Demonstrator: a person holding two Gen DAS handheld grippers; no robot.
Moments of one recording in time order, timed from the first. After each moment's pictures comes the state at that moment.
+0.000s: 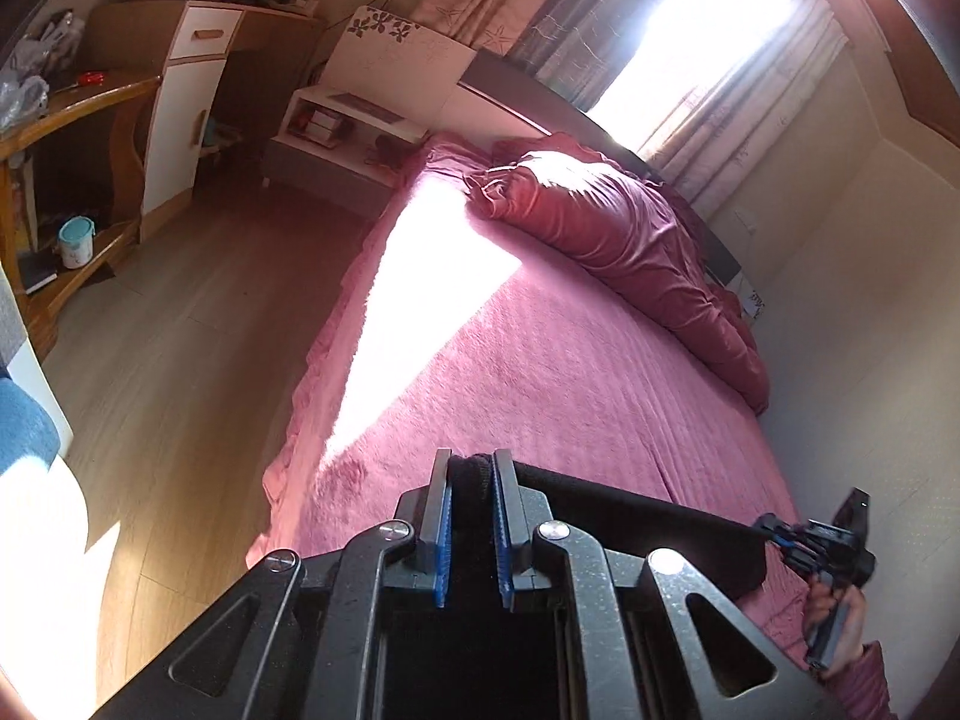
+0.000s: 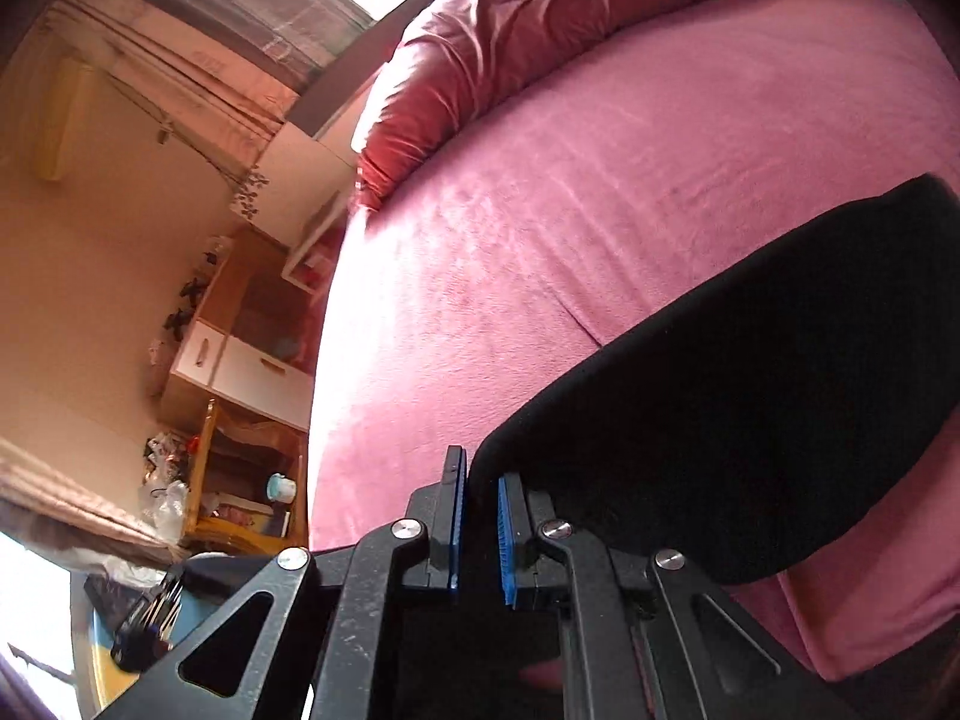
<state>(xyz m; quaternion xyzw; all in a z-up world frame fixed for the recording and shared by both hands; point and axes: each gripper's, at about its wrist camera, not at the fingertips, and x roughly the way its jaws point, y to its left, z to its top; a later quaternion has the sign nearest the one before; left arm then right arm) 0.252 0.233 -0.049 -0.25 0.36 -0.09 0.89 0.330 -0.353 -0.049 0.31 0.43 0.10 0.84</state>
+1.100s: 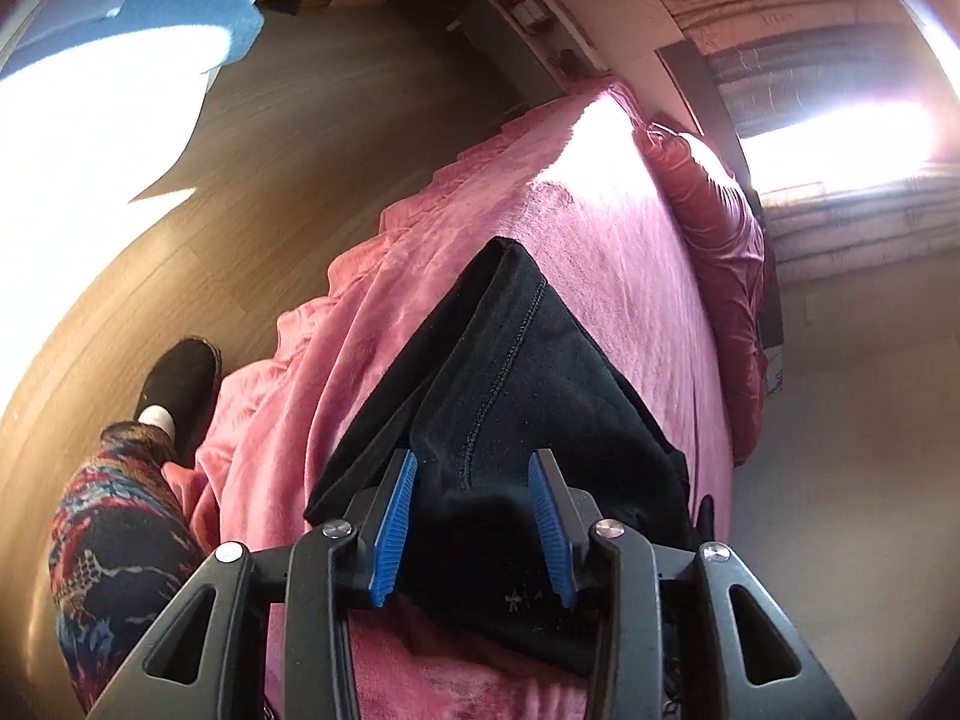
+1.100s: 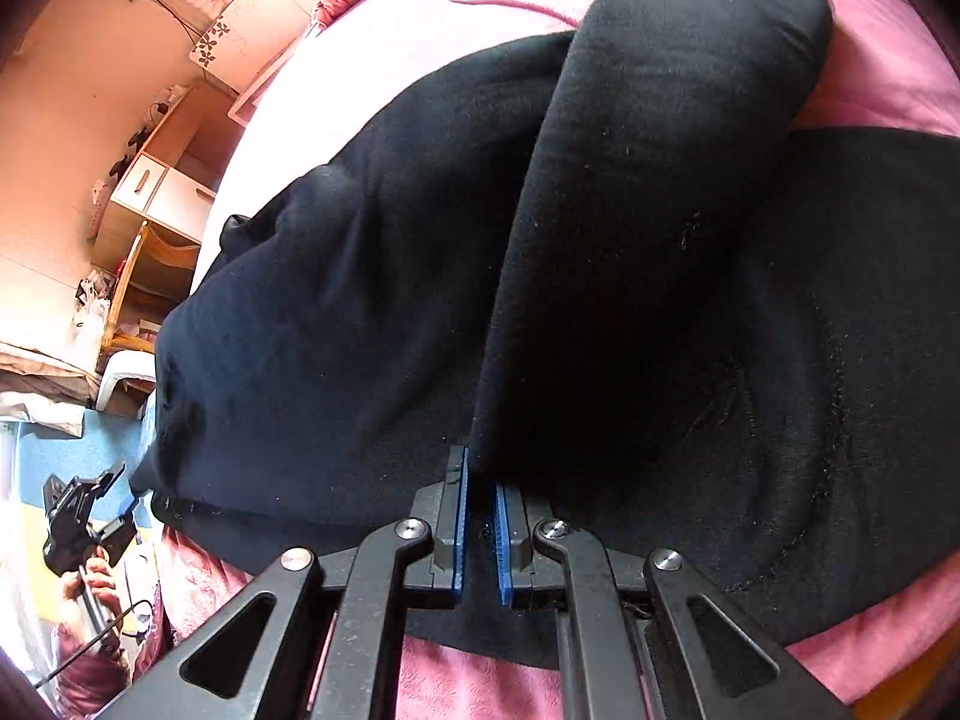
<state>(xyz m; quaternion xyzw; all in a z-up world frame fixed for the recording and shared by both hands) 0.018 0.276 -0.211 -0.48 0.45 -0.02 0.75 0.121 -0.319 -0.220 0.22 0.58 0.08 0.78</state>
